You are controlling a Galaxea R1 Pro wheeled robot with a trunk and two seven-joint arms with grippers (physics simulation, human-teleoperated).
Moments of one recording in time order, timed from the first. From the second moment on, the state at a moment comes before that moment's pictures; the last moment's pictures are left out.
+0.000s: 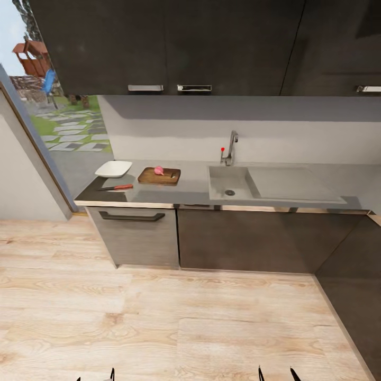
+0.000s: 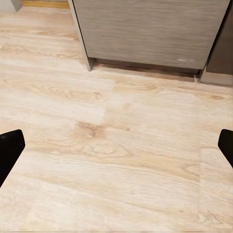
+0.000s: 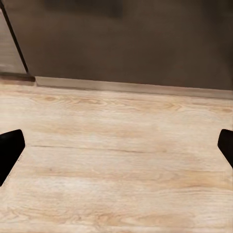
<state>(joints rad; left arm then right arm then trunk) -0.32 0.03 0.00 0.08 0.12 -1.04 0.12 -0.05 -0.02 -0.08 -0.52 0.09 -0.76 -0.04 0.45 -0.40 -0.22</state>
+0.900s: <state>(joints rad) -0.32 0.04 0.00 0.08 0.12 -1.03 0.12 -0.05 -0.01 -0.08 -0.44 0.09 -0.81 -0.04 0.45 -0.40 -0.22</state>
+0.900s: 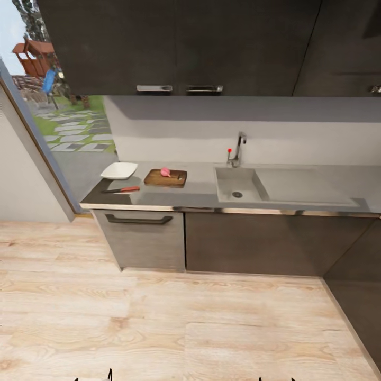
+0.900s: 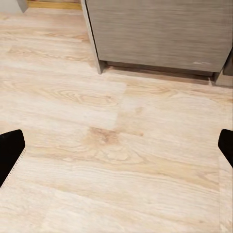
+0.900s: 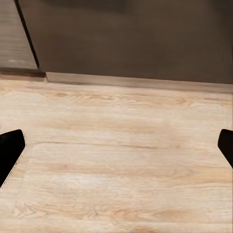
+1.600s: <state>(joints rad) -0.32 0.04 0.00 0.08 0.12 -1.03 0.12 -0.05 -0.01 -0.08 -0.44 0.09 -0.80 -0.04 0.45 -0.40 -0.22</state>
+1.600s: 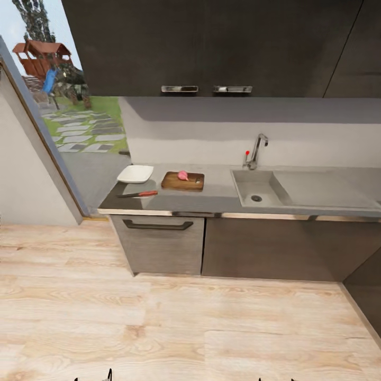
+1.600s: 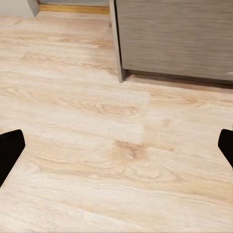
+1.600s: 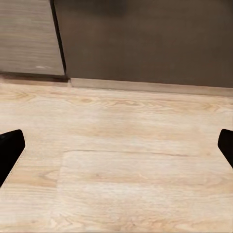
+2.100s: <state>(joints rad) -0.32 0.04 0.00 0.08 0.12 -1.03 0.12 -0.05 -0.01 -0.08 -0.44 0.09 -0.80 -0.04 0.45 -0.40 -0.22</state>
